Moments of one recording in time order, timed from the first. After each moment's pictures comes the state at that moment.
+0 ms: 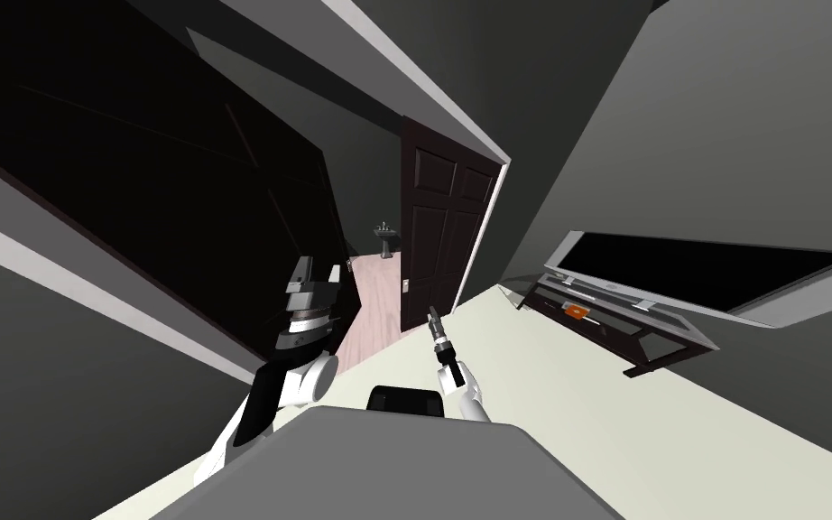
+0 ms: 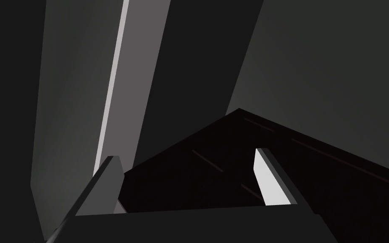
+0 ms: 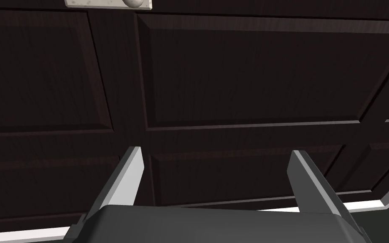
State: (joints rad) arm -0.07 -0.05 0.23 -0.95 0.09 -0.77 -0.08
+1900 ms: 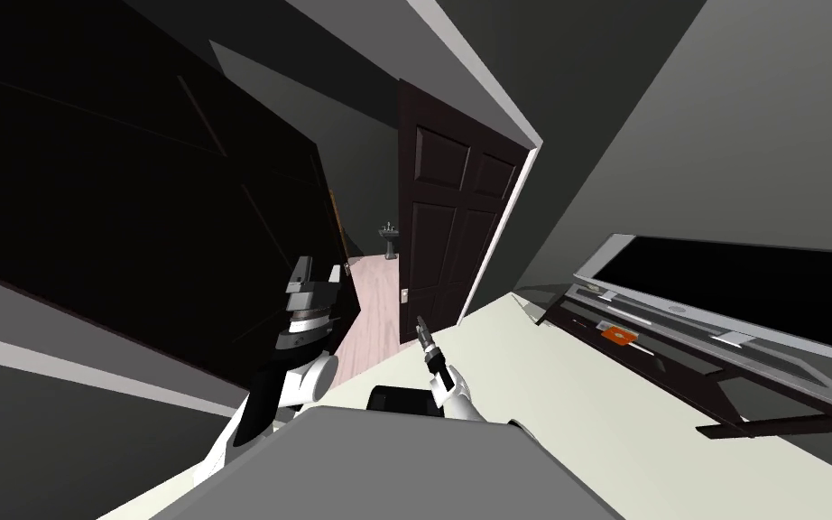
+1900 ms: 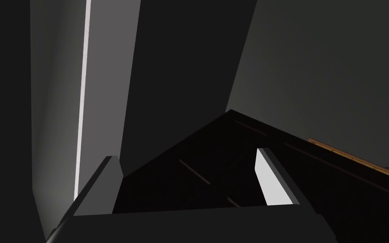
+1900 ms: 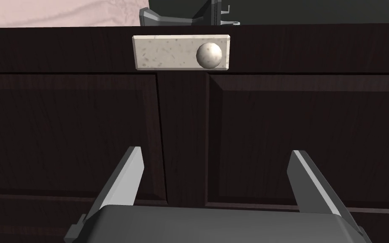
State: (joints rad) arm -0.22 0.02 0.31 -0.55 0.12 -0.83 -0.14
